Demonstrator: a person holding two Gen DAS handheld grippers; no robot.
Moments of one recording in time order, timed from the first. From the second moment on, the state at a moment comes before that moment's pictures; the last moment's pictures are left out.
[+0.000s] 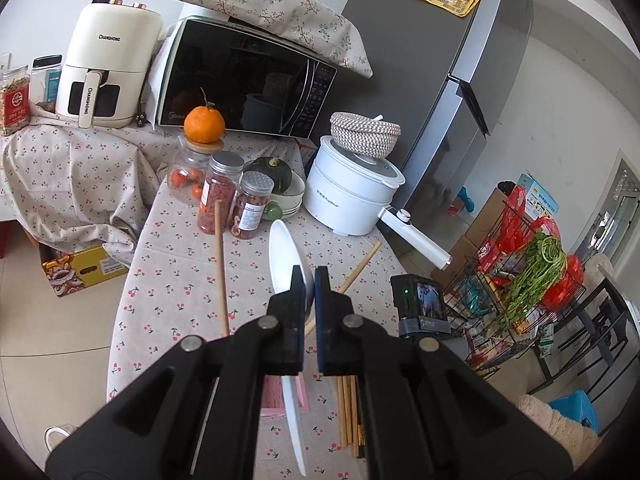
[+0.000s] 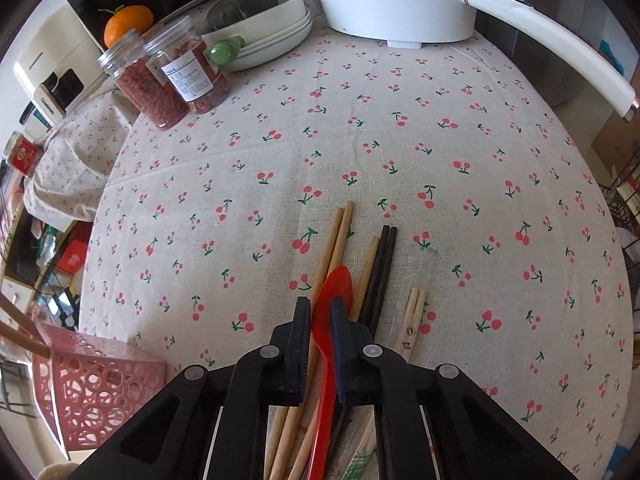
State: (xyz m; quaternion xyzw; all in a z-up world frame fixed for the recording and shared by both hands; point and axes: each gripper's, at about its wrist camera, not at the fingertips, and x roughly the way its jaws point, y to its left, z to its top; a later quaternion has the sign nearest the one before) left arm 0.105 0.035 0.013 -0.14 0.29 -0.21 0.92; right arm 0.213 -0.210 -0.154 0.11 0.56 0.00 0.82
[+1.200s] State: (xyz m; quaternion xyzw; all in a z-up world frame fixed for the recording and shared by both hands) left arm 0.116 0.009 -0.008 -0.08 0.16 -0.16 0.97; right arm 0.221 -0.209 -0.149 0.05 0.53 0.06 0.84
